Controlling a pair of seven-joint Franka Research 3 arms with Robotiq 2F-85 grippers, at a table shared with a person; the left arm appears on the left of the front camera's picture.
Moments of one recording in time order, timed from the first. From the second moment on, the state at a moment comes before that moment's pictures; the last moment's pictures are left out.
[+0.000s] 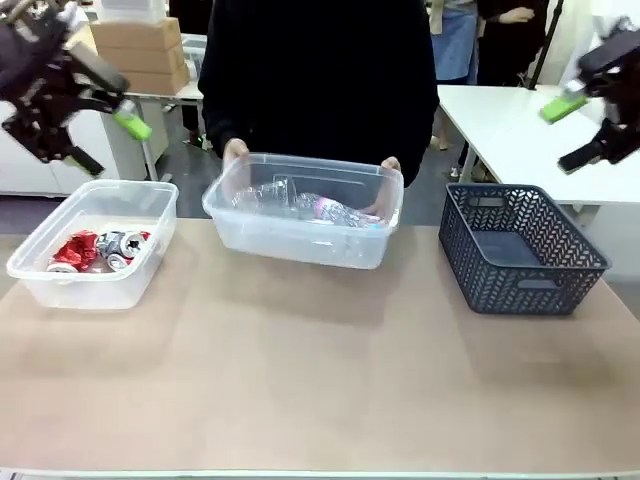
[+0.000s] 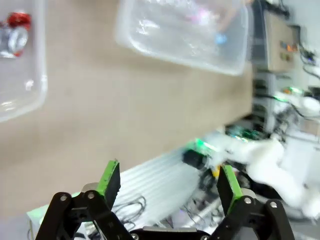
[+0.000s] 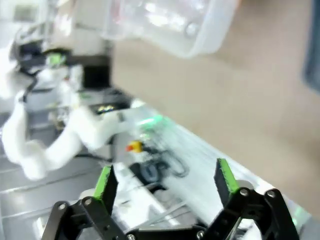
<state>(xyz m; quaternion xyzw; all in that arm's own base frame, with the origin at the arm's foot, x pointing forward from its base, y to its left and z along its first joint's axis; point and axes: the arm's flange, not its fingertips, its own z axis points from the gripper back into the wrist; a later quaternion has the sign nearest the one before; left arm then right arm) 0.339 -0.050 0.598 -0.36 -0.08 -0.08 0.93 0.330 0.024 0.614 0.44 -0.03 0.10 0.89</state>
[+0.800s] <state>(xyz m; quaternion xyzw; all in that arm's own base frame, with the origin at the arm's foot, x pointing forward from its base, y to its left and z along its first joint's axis) 0.357 0.046 0.545 -0.57 -0.01 -0.04 0.82 0.309 -0.036 0.592 0.60 -0.02 0.01 0.80</state>
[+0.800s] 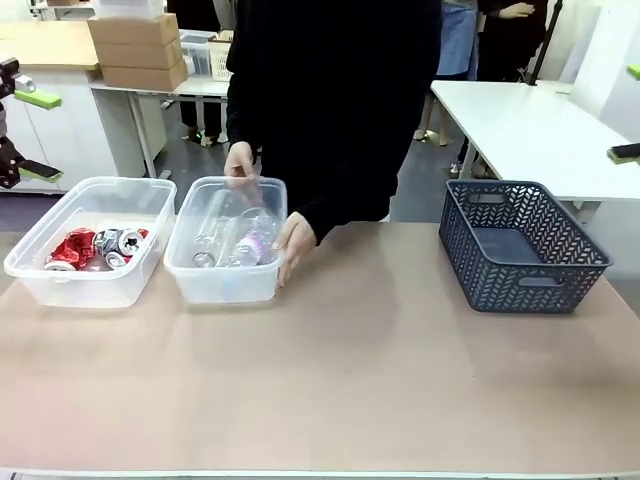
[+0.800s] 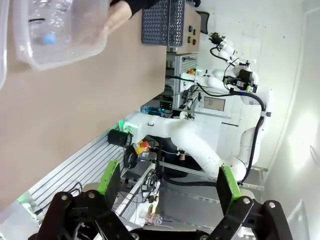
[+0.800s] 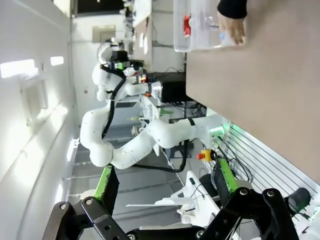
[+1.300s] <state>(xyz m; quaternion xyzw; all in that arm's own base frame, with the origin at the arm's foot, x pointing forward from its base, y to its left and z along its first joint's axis) 0.350 0.043 0.554 -0.57 -0.02 -0.04 0.82 0.309 -0.037 0.592 0.59 -0.02 0.01 0.80</state>
